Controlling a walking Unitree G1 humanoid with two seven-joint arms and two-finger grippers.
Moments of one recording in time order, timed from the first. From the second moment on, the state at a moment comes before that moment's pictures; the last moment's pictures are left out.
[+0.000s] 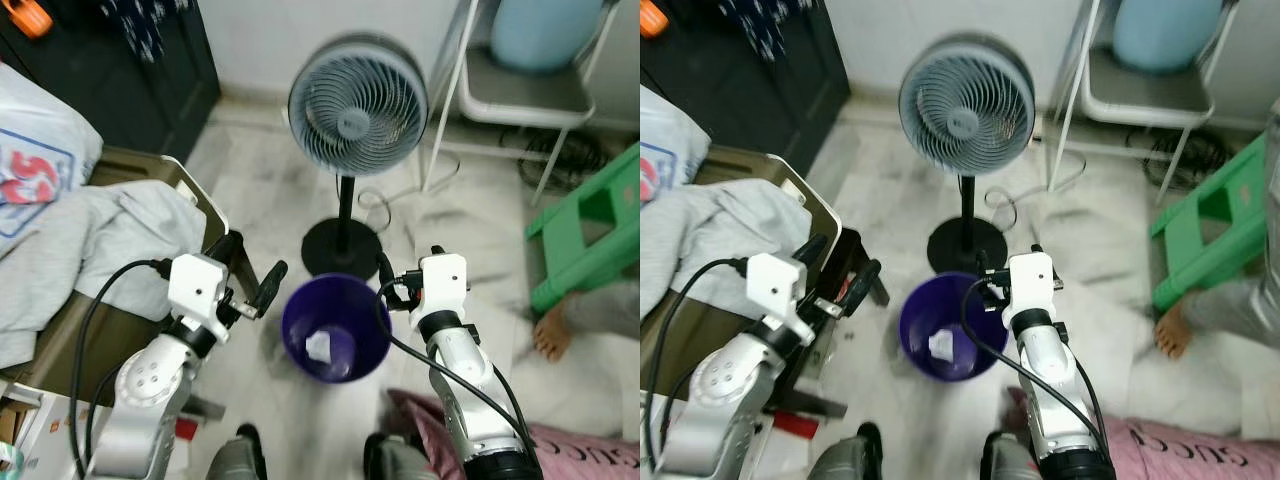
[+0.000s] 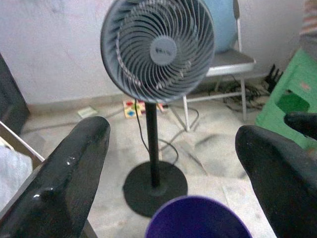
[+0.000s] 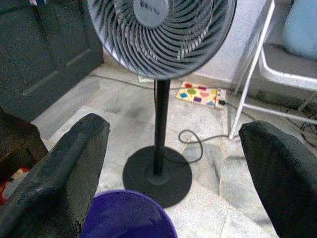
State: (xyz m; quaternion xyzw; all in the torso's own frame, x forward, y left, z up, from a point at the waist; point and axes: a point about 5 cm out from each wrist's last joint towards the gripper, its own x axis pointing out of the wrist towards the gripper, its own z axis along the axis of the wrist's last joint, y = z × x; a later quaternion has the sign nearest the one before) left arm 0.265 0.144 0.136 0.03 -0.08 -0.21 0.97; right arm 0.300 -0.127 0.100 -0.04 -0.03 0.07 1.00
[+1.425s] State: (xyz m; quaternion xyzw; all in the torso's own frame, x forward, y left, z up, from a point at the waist) left arm 0.280 0.145 0.101 0.04 -0.07 -0.08 0.99; right arm 0.269 -0.162 0.099 -0.04 0.03 0.08 0.99
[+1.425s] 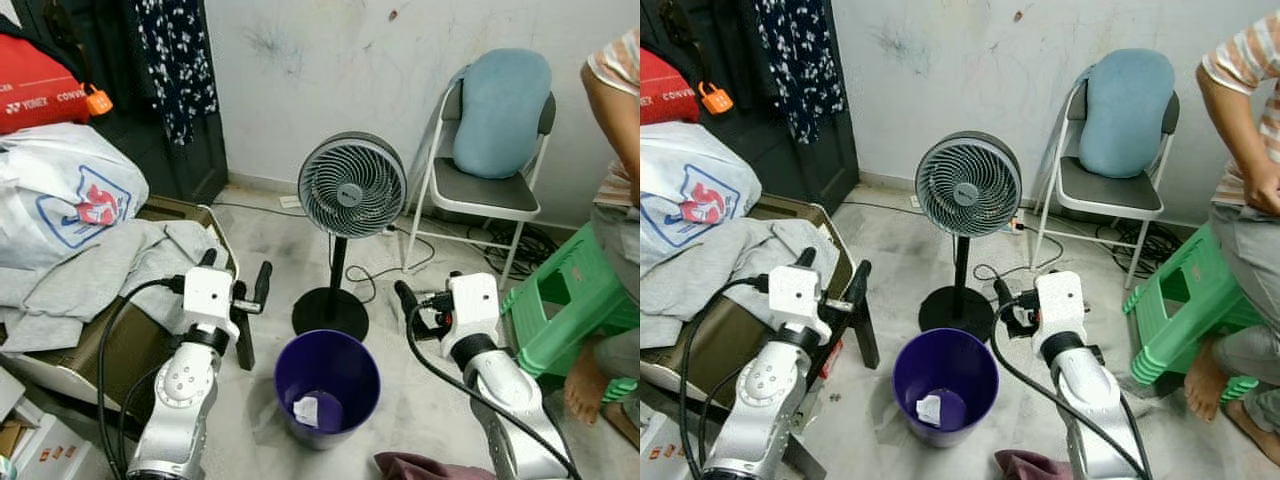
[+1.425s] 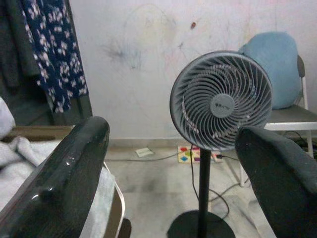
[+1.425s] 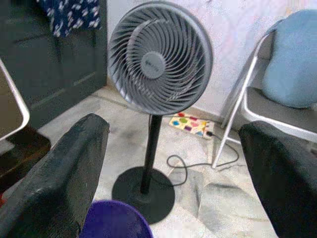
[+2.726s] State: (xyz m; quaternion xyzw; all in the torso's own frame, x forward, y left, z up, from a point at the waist) left arm 0.263 0.153 0.113 0.03 -0.08 -0.06 0.99; right arm 0.273 -0.118 0.110 -0.05 -0.01 0.14 0.99
